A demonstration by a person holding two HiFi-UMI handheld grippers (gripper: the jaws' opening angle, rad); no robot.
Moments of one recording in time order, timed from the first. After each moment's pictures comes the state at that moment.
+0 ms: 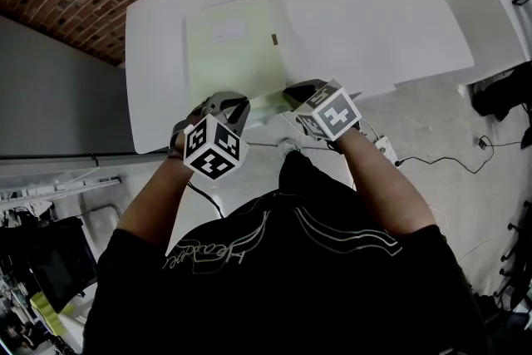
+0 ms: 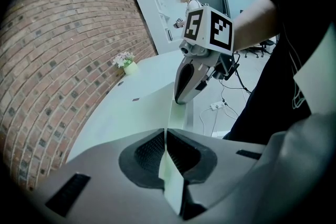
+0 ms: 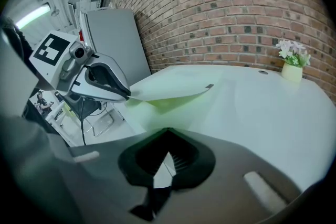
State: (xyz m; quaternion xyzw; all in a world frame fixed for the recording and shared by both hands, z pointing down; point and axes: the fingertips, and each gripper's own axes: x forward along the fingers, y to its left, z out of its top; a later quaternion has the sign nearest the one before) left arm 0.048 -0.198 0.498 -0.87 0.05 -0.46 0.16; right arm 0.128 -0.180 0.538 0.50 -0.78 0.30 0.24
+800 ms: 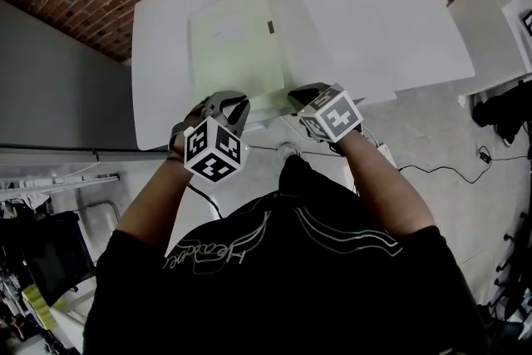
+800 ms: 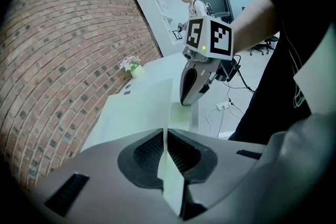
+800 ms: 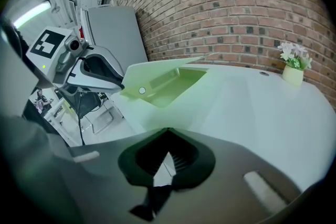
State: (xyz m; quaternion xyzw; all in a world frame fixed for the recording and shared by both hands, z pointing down) left arm 0.041 -0.204 0.481 -0.87 0.08 -0.45 0.18; right arm 0.128 -0.181 0.539 0.50 -0.77 0.29 0.25
